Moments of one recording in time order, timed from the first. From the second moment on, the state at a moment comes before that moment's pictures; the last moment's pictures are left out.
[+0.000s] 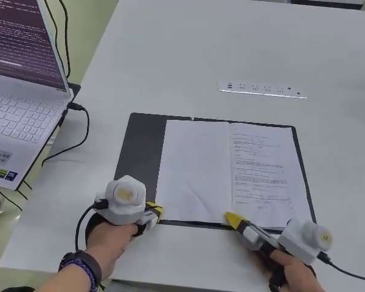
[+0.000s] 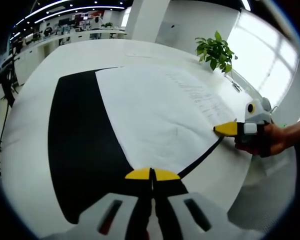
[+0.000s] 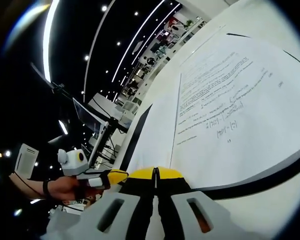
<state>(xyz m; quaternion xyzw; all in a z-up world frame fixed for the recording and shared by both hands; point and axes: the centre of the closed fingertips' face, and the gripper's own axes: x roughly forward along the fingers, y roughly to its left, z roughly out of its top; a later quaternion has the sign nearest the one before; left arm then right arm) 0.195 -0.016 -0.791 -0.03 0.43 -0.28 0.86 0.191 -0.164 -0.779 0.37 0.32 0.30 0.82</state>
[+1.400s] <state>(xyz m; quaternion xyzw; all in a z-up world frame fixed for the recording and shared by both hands) 0.204 -0.021 -0.679 0.03 0.33 -0.32 0.89 0.221 -0.230 -0.687 0.16 0.24 0.32 0.91</state>
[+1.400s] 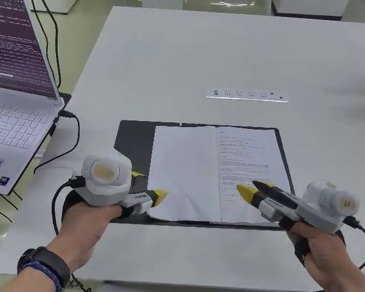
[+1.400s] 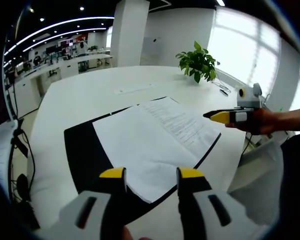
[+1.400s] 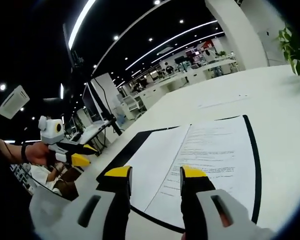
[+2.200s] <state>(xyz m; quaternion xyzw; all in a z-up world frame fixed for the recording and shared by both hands) 0.169 -0.004 -0.671 0.05 0.31 -0.29 0.90 0.170 -0.253 -0.699 0.07 0.27 0.32 0.91</state>
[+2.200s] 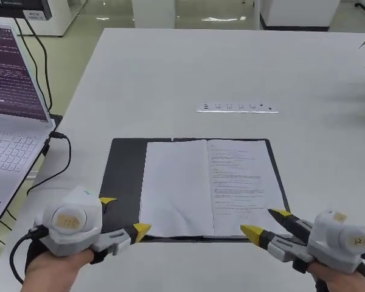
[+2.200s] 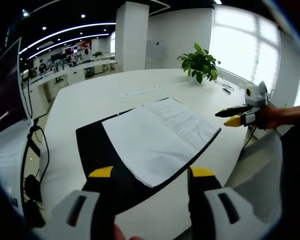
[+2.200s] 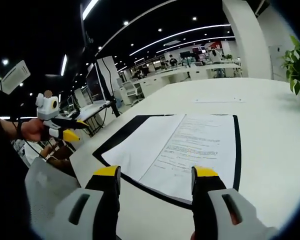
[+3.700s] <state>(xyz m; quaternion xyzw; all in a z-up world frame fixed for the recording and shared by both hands) 0.194 -0.116 -0.664 0.06 0.30 -0.39 0.87 0.155 -0.309 -0.690 0.11 0.27 0.26 0.92</state>
